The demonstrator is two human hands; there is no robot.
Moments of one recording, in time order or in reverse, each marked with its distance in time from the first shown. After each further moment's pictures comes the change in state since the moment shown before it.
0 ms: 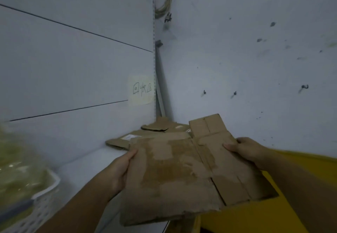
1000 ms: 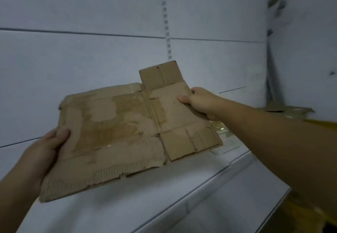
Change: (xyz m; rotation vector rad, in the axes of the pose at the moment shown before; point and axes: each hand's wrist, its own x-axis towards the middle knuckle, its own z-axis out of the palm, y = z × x) left_hand -0.568 0.063 -0.506 0.256 0.581 0.566; right_hand -0.401 -0.319 0.345 0.238 -0.608 -0.561
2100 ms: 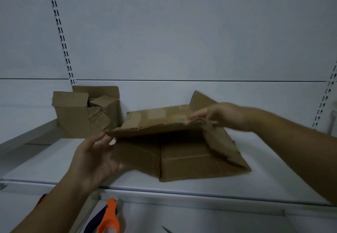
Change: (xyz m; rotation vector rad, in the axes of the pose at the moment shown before) left_hand -0.228 -0.031 -0.075 -0.815 0.031 -0.026; right_hand -0.014 -0.009 0.263 -0.073 -0.965 -0.180
